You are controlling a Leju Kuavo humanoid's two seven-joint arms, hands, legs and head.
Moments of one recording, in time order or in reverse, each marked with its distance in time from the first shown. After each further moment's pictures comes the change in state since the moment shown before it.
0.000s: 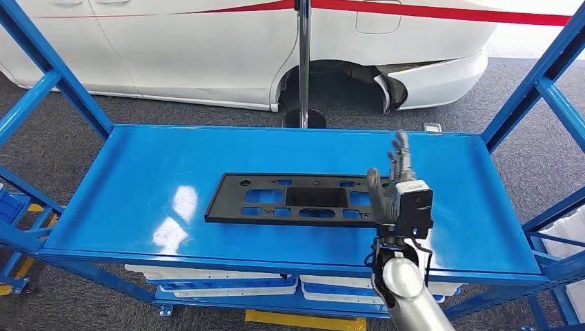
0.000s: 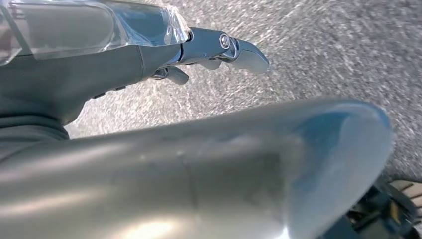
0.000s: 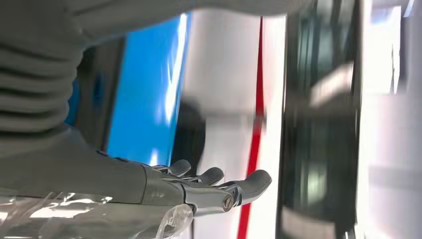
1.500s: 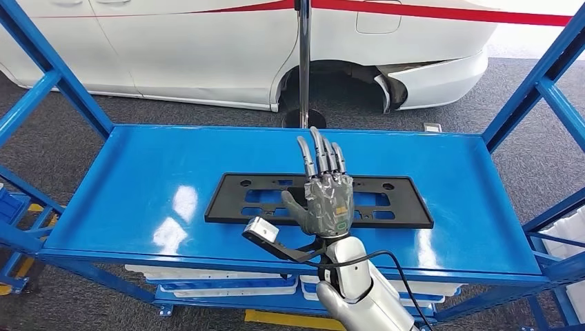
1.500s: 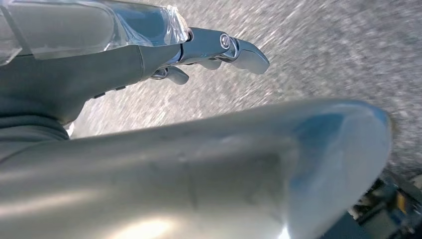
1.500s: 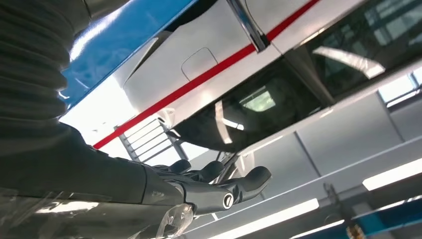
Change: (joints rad) left arm -0.047 -0.011 0.031 0.000 -0.100 -0.069 0.124; right arm -0.112 0.104 0.261 0.209 1.298 -0.069 0.538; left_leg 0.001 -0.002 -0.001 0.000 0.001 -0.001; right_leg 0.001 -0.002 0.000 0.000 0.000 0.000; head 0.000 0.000
